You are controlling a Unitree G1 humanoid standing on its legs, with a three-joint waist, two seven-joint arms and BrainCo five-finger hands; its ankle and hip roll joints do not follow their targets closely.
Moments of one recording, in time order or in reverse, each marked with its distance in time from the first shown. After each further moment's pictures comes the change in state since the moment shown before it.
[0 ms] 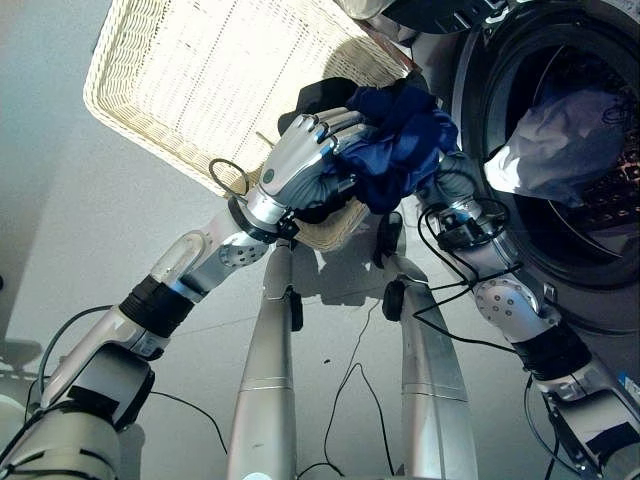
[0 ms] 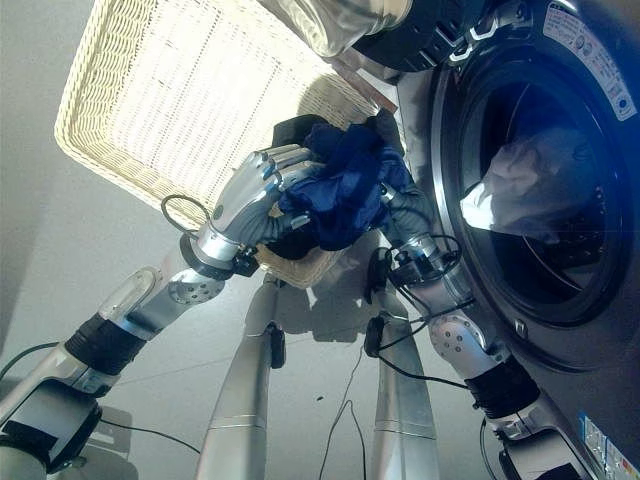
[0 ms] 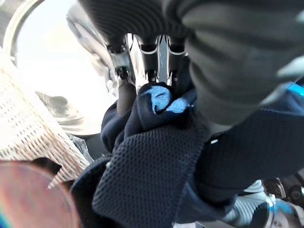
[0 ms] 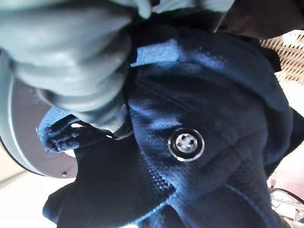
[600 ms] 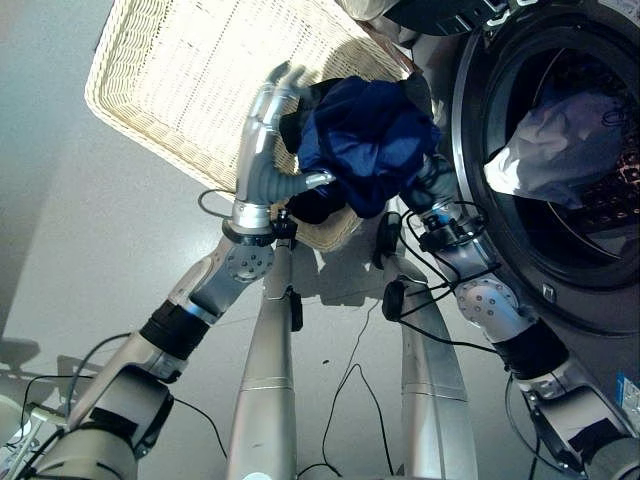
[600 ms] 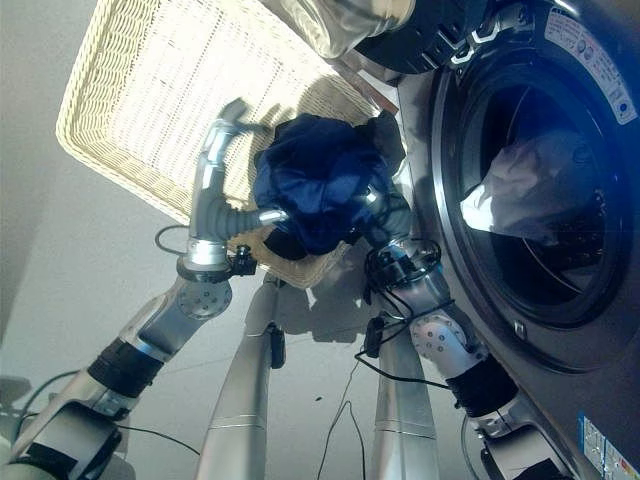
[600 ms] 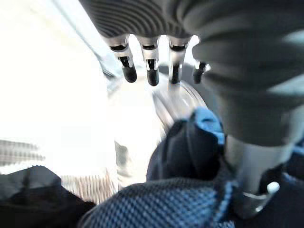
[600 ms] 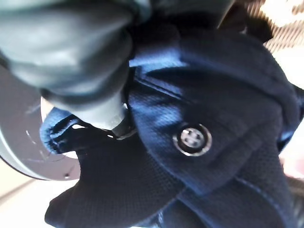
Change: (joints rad) left arm 0.179 -0.186 0.105 0.005 -0.346 0.061 0.281; right arm -0.009 0.125 0.034 0.014 0.073 -0.027 0.002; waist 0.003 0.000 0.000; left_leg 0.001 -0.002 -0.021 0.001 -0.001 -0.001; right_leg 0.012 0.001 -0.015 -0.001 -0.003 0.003
